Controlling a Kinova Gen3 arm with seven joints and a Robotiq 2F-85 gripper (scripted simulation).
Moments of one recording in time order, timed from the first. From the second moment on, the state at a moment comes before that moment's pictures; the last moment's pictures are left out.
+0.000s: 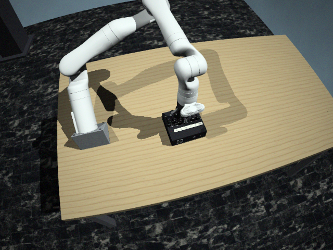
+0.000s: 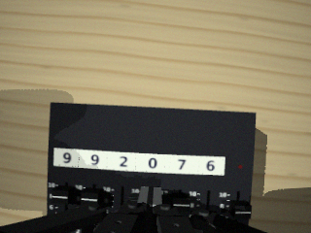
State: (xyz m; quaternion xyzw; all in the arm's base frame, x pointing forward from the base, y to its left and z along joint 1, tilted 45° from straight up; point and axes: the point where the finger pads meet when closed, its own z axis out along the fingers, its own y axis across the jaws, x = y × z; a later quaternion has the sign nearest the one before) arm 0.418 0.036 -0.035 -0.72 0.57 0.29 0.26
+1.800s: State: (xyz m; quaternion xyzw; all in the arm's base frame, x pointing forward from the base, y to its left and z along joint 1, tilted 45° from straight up) arm 0.417 0.044 -0.044 -0.72 0.57 0.29 0.26
